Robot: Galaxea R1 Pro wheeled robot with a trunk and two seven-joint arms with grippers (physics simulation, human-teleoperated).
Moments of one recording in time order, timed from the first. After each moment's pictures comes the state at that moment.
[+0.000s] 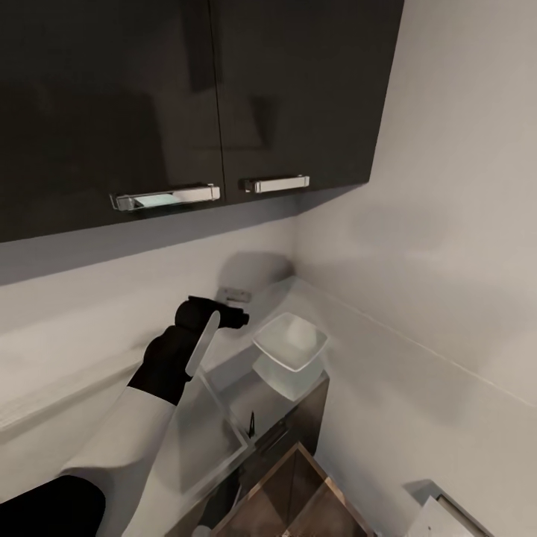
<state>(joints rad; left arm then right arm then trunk) -0.91 -0.13 -0.26 -1.14 0.15 1.00 0.16 -0.09 0.11 0.15 -0.02 -0.19 -0.14 -0.16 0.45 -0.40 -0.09</state>
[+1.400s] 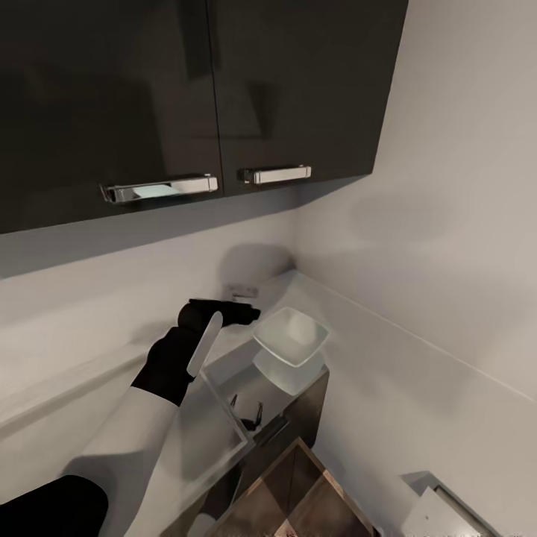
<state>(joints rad) -0.91 -0.14 -0.25 -1.11 0.23 0.87 0.11 -0.09 0.12 0.15 -0.02 -0.19 -0.14 -0.16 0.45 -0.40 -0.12</state>
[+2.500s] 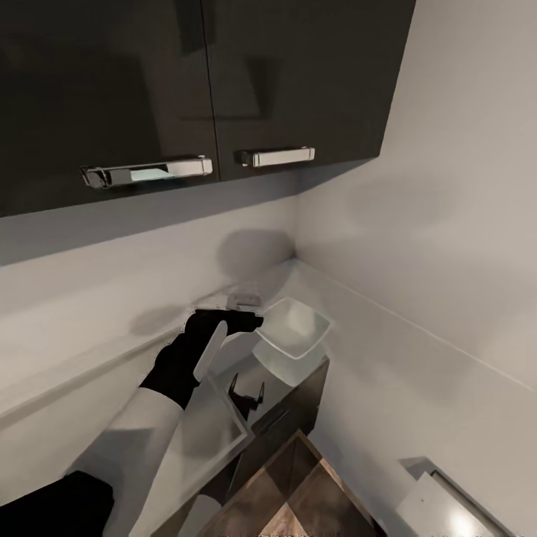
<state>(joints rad) -0.91 -0.15 -0.25 -0.98 0.23 0.76 0.10 -0.09 0.13 0.15 -0.02 -0.19 -0.14 -0.15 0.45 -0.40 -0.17</state>
